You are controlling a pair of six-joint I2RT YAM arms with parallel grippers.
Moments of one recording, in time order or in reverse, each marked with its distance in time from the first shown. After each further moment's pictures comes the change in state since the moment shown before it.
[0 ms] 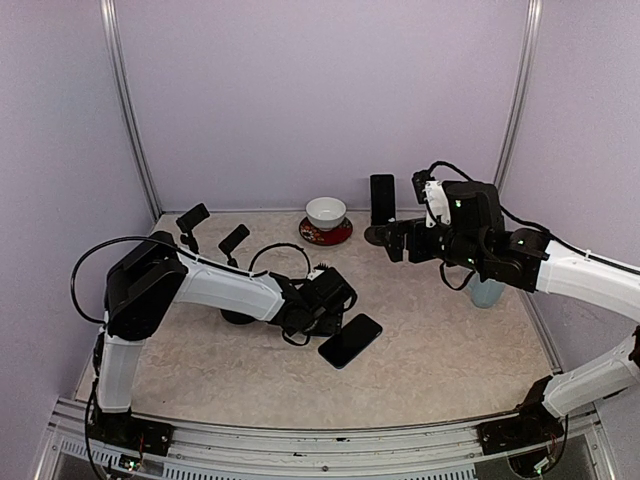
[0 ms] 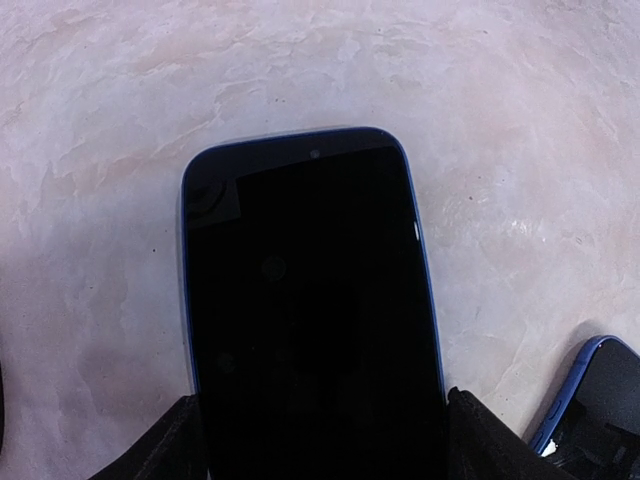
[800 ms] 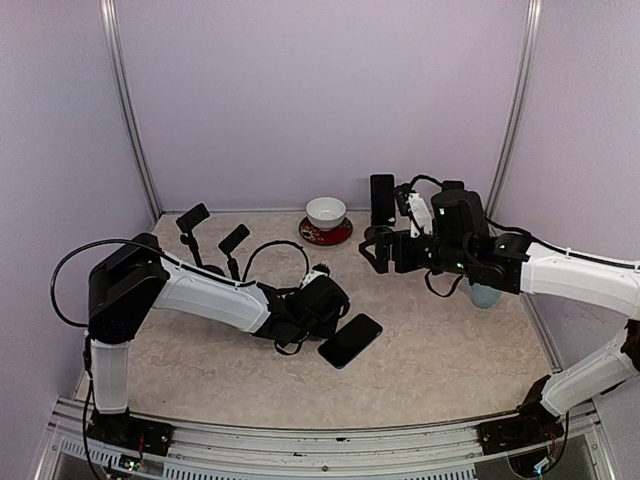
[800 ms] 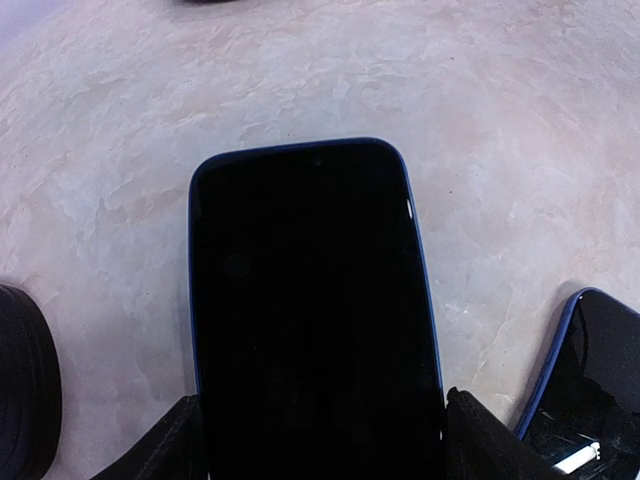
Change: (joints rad) left arm -0.042 -0.110 -0.169 0.168 -0.105 0.146; right arm 0.000 0.077 -0.019 0.062 -0.174 0.068
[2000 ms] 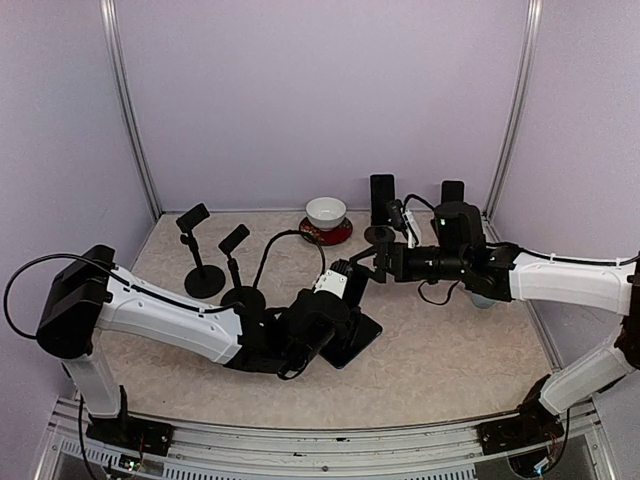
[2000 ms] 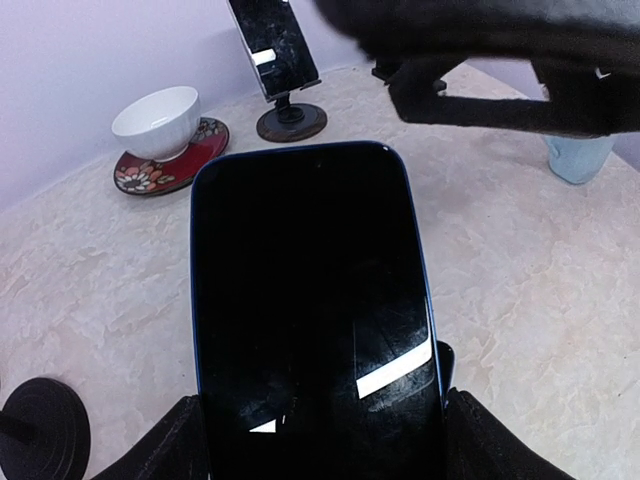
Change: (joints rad) left arm -0.205 -0.219 -0.150 0.313 -0.153 0.252; right arm -0.074 0.054 -0.114 0.216 -0.419 0.164
